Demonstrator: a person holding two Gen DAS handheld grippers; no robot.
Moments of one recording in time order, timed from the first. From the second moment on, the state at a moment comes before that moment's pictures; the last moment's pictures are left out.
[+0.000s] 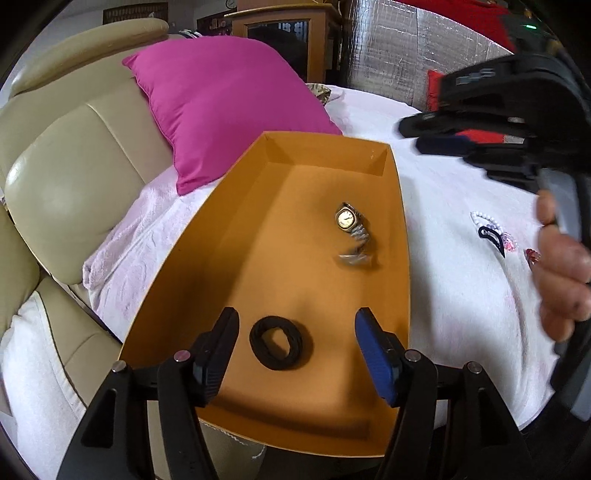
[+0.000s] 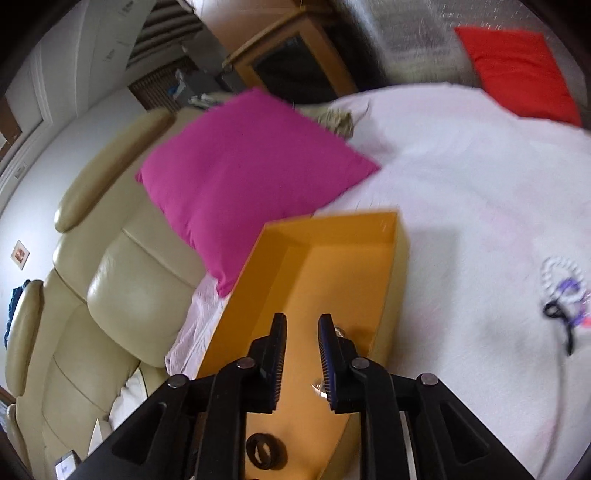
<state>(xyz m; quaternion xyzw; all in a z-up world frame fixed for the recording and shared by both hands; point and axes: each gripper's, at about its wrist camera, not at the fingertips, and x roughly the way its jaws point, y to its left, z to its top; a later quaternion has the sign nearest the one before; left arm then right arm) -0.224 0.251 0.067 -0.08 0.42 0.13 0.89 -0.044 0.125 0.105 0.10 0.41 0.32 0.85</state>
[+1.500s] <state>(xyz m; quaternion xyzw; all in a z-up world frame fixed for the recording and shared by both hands) -0.055 -0.010 0.082 0.09 0.31 0.05 0.95 -0.037 -0.262 0.084 0.21 0.37 0.13 0.89</state>
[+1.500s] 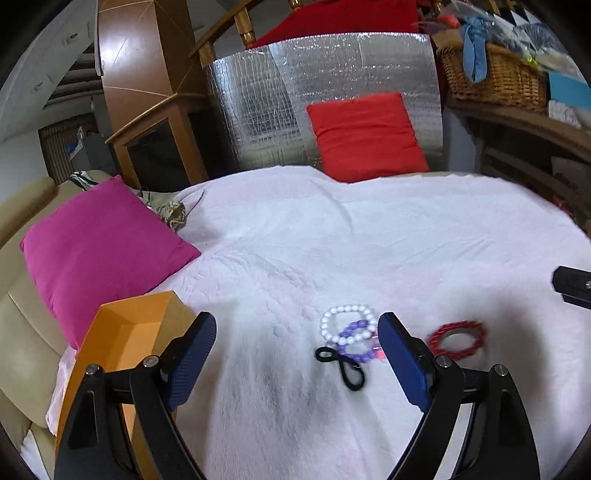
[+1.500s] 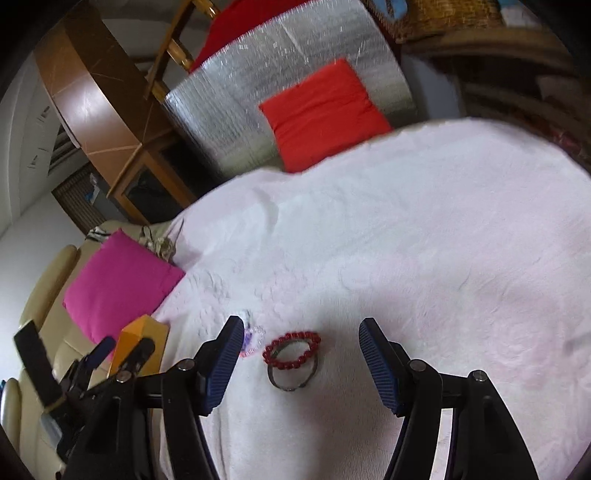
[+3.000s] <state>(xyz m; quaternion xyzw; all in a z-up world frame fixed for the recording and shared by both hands) -0.038 0.017 0.057 0.06 0.37 0.06 0.93 0.020 -0.221 0.019 0.21 0.46 0.06 0.86</state>
